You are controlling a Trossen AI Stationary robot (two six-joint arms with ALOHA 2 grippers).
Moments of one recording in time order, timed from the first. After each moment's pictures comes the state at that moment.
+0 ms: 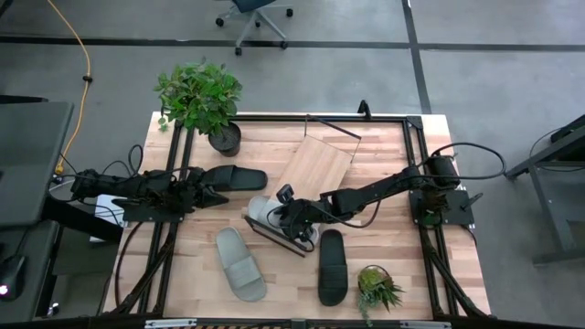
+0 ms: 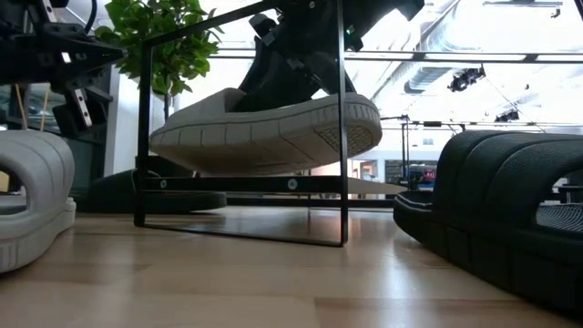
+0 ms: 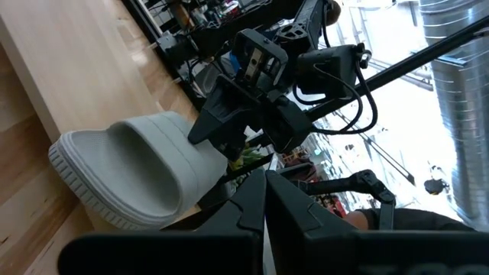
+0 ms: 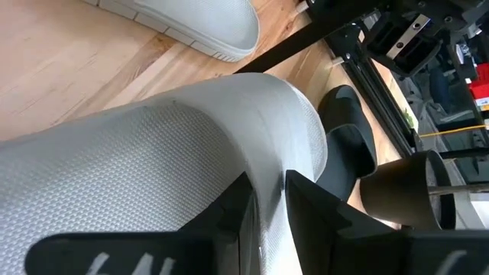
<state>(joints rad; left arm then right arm) -0.02 0.01 0.01 0.01 0.01 -1.05 0.22 1.91 1.33 -0.09 0.28 -0.73</state>
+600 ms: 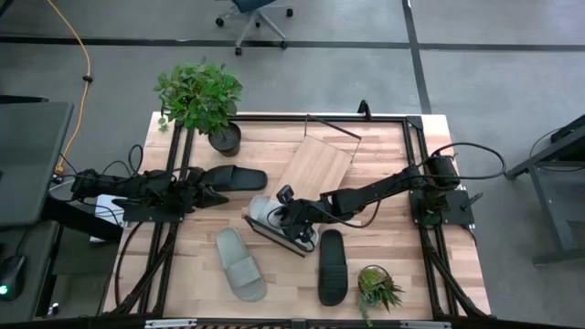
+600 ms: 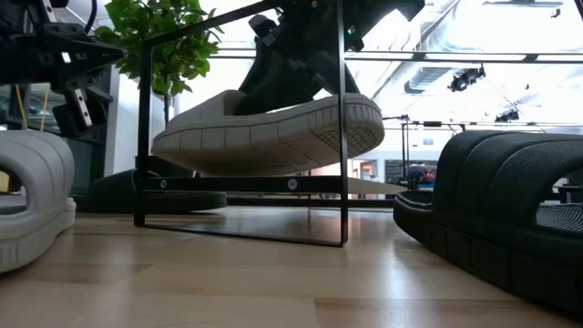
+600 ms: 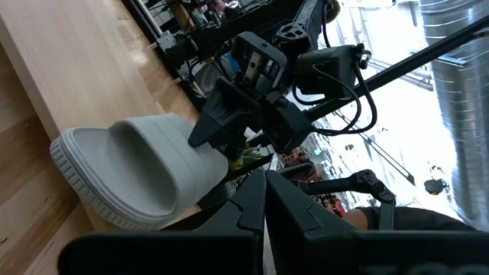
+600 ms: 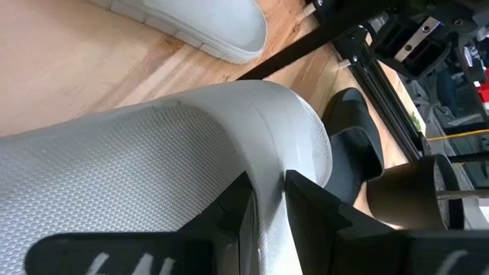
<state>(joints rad) -0.02 0.01 0.01 0.01 0.01 -1.05 0.22 1.91 1.33 -0.10 0.26 -0.73</state>
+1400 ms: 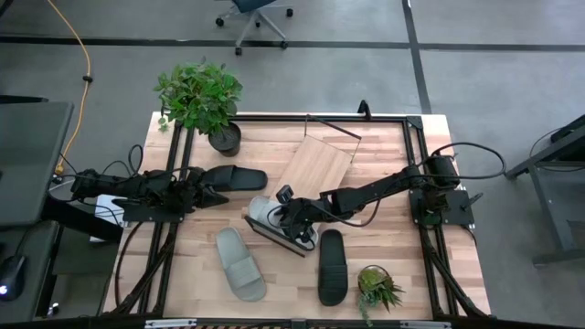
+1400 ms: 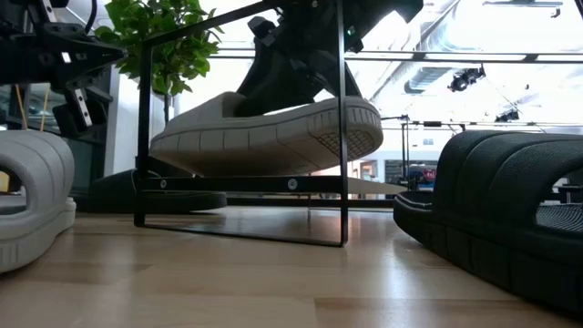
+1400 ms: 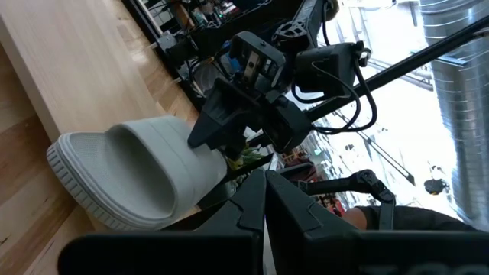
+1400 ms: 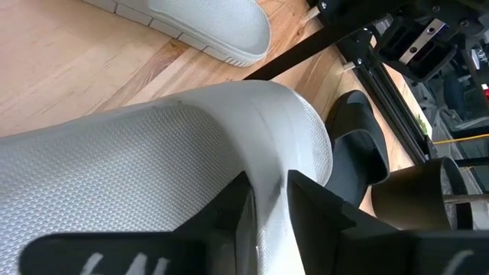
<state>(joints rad) -0.02 0.01 0.01 0.01 0.01 -1.05 0.21 1.91 1.33 -0.10 0.23 -0.73</state>
